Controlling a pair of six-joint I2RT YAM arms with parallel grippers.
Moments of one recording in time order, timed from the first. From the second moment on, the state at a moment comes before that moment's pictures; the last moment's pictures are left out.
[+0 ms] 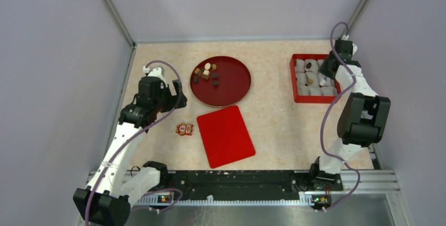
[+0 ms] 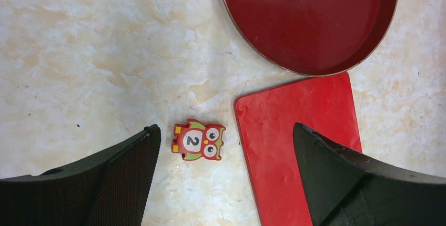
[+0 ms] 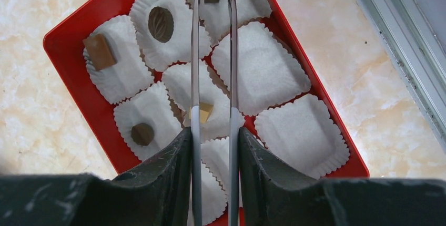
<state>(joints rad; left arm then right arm) -0.21 0.94 0.94 -0.67 -0.03 -0.39 -0.18 1.73 1.33 -0.39 0.13 0.39</state>
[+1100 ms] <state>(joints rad) -0.21 0.93 0.97 -0.69 -0.02 -0.39 0.48 1.40 1.23 -0.42 0.16 0.39</state>
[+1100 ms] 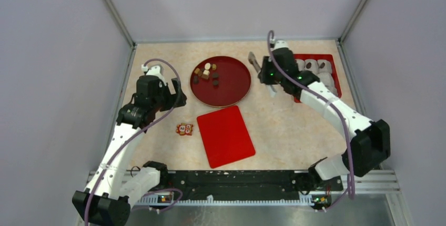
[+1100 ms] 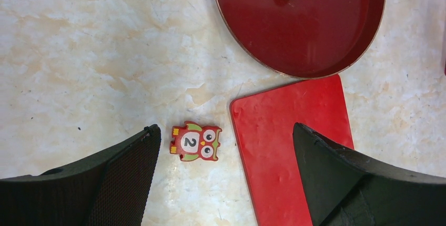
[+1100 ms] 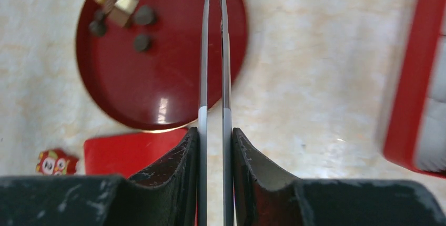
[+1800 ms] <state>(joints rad) -0.21 0.93 1.02 -0.74 -0.11 -0.34 0.78 1.75 1.36 -0.41 0.11 0.34</state>
